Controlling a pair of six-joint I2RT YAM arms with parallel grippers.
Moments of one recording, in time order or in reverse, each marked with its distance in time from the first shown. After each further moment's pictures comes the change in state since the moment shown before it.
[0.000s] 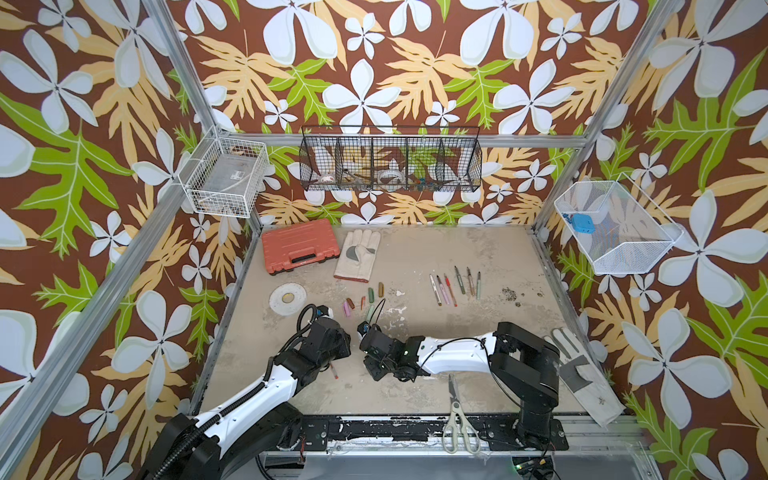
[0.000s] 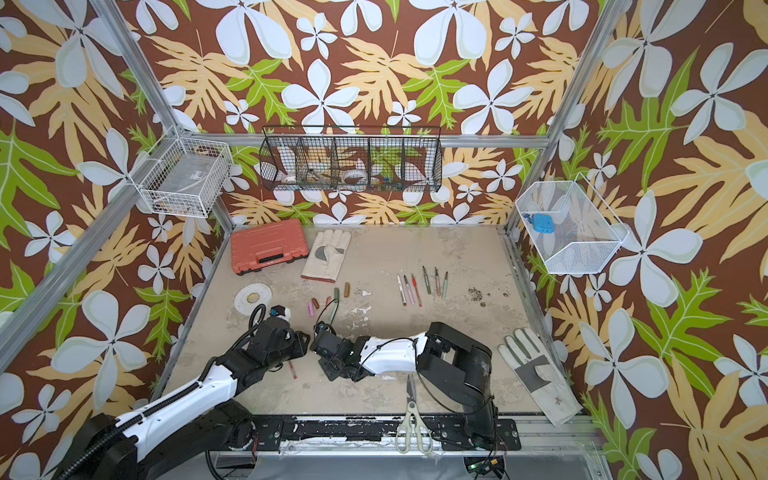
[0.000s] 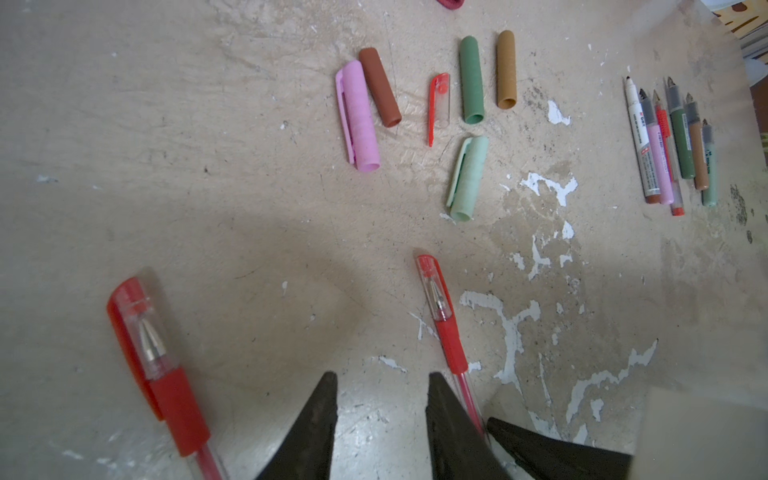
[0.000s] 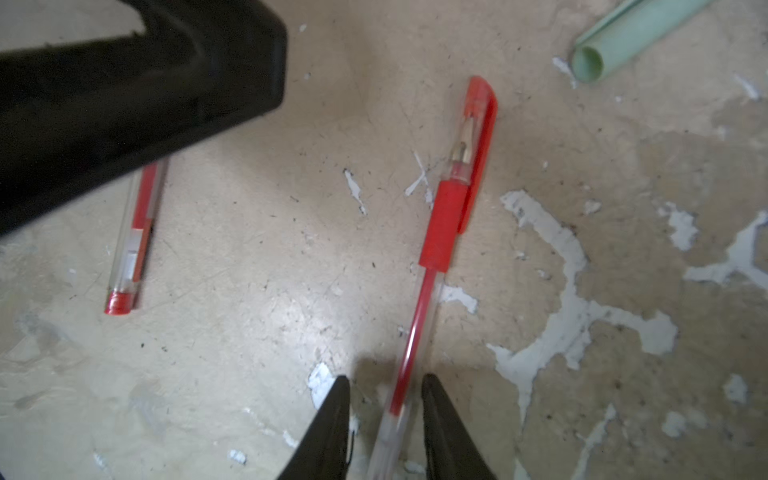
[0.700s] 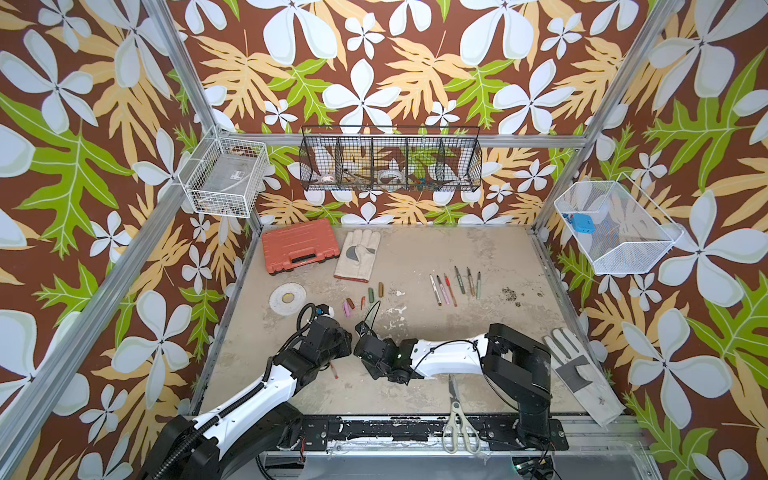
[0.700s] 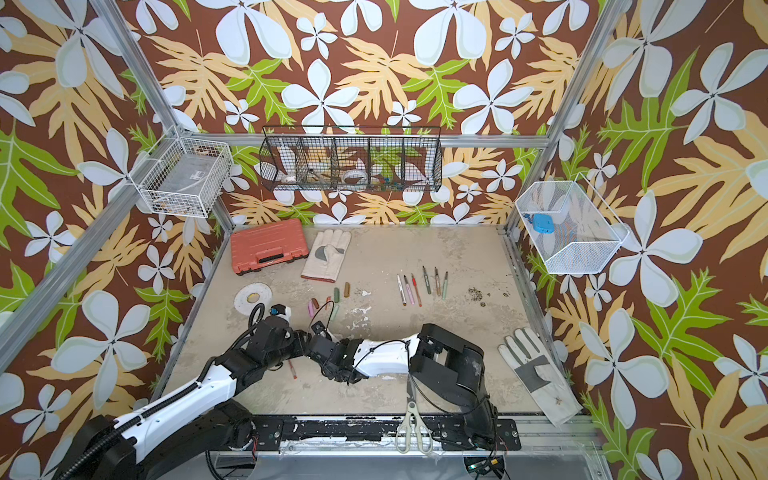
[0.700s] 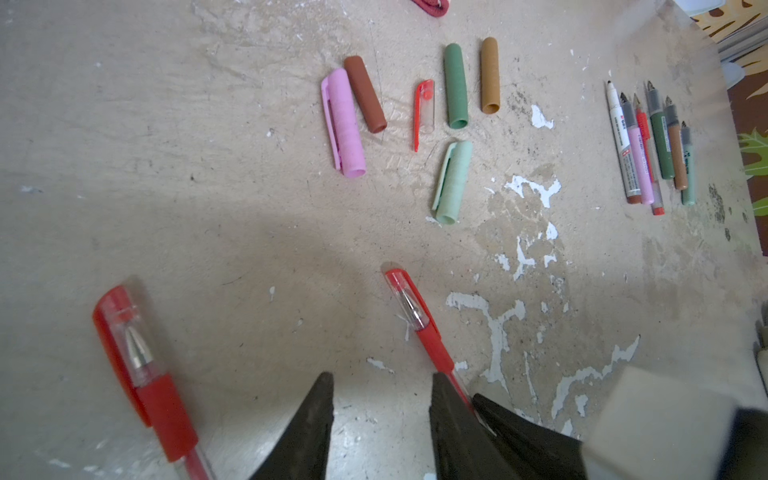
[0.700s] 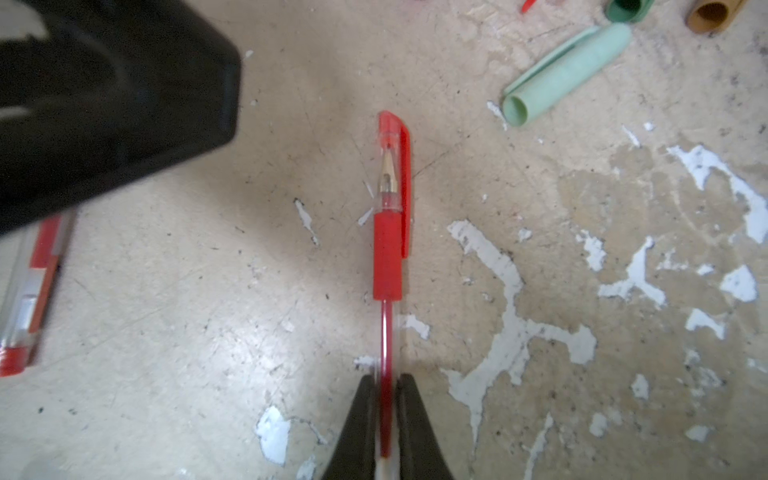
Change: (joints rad) left arm 0.005 -0.006 0.010 0.002 0.018 0.007; right arm 0.028 0.036 0.031 -0.042 0.171 -0.023
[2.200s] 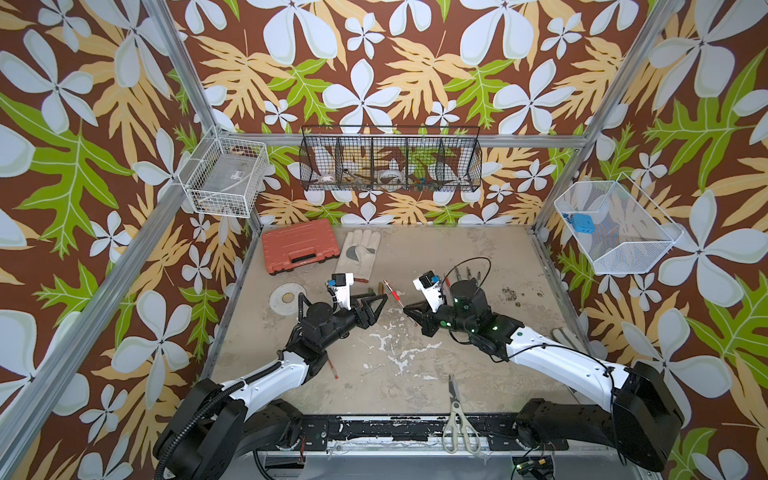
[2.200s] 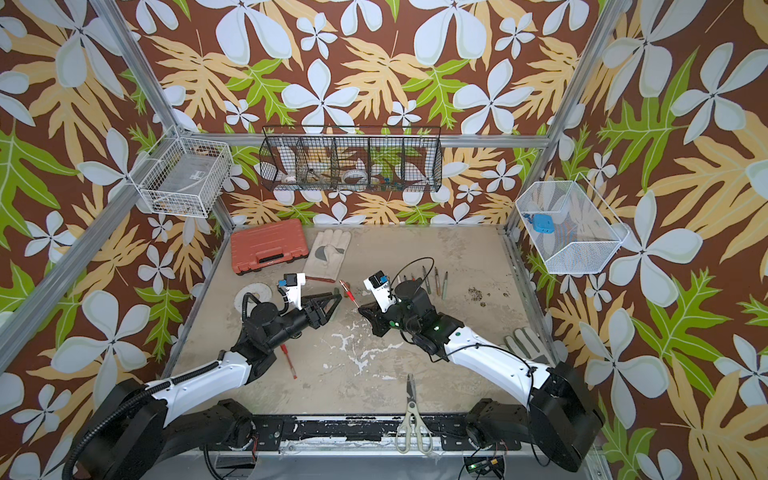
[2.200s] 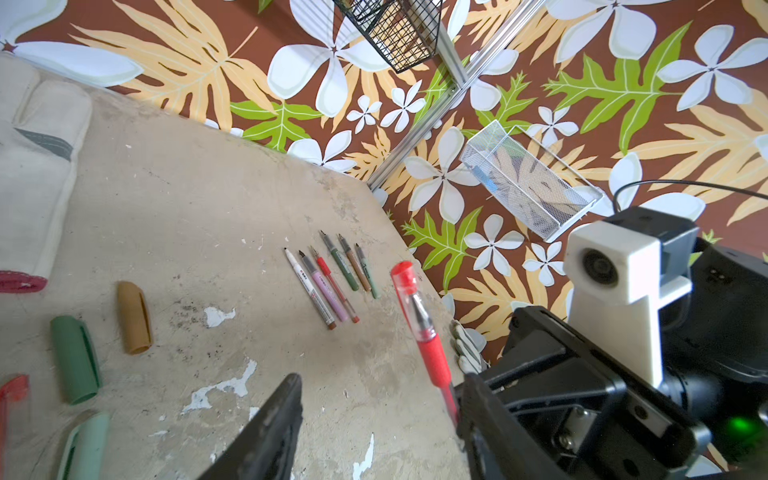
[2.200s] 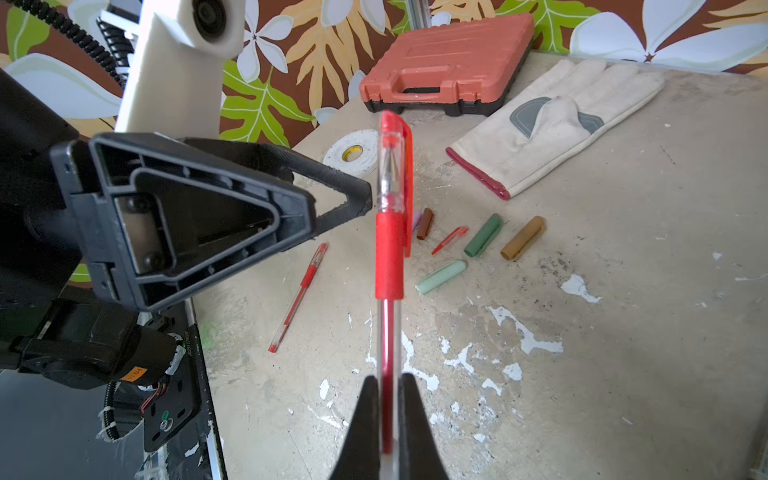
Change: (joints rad) left arm 0.011 0.210 0.013 0.950 0.388 -0.004; right arm -0.485 -0.675 -0.367 0.307 -0.684 -0.212
